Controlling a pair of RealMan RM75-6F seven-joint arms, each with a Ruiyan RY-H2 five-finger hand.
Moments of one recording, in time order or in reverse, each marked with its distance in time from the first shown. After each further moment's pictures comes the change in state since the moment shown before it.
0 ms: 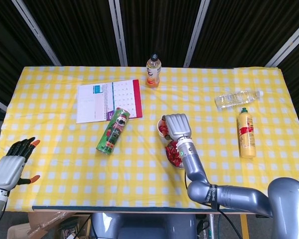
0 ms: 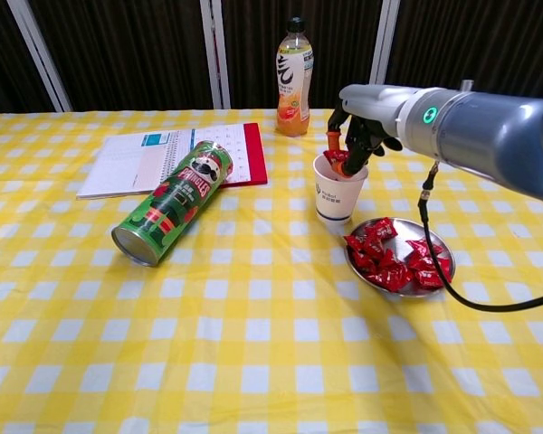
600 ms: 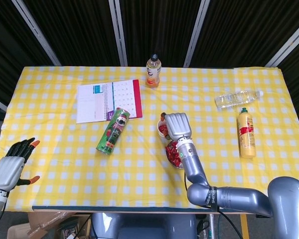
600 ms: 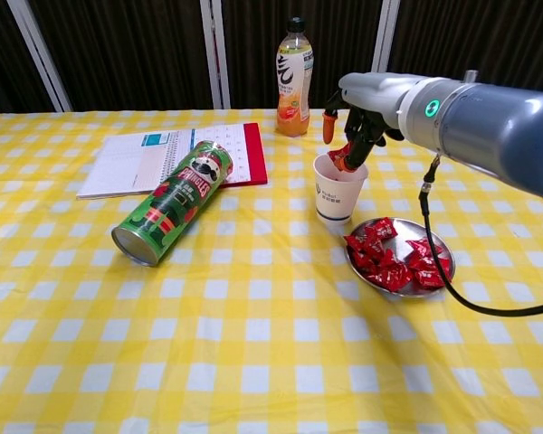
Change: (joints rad) left arm 0.004 0.011 0.006 -0.008 0.013 0.006 -0.020; right arm 0.009 0.014 -0.021 -0.045 -0.026 0.077 -0.018
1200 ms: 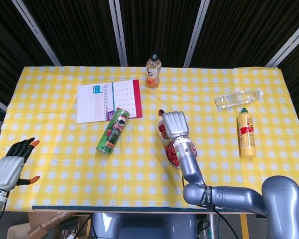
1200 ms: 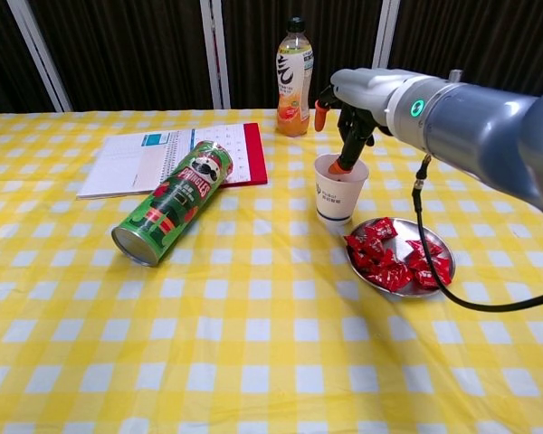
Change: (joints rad) left arm -0.004 0.005 -0.001 -0.001 -0.007 -0.012 -0.022; right arm 0.020 -0.029 0.006 0.015 -0.001 0.031 -0.021
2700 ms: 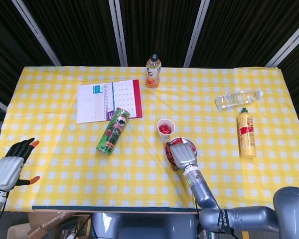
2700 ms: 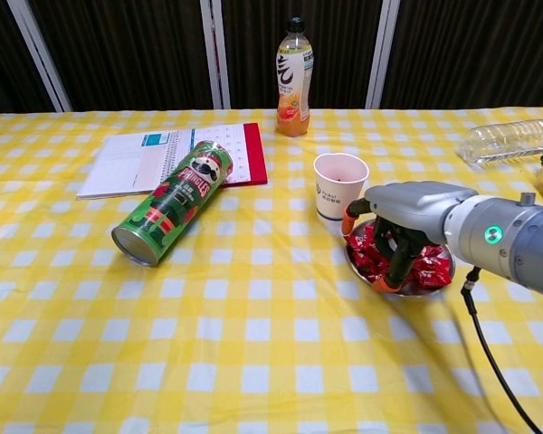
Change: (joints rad) left arm 0.002 0.005 0.003 0.001 0.007 0.002 -0.019; right arm -0.170 0.023 -0.217 -0.155 -0.074 -0.025 0.040
